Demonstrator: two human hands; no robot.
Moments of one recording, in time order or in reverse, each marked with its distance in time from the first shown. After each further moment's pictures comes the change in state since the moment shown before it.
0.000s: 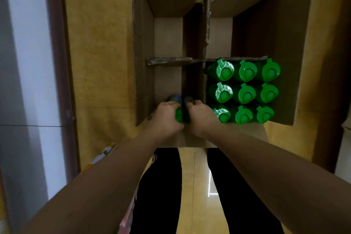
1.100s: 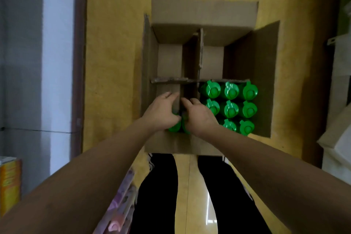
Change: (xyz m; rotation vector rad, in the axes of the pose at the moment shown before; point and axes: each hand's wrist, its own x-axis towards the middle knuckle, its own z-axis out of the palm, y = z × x) left_hand -0.020 0.038 -0.076 -0.019 0.007 0.003; right_hand -0.043 -0.017 -0.069 0.013 0.122 -0.043
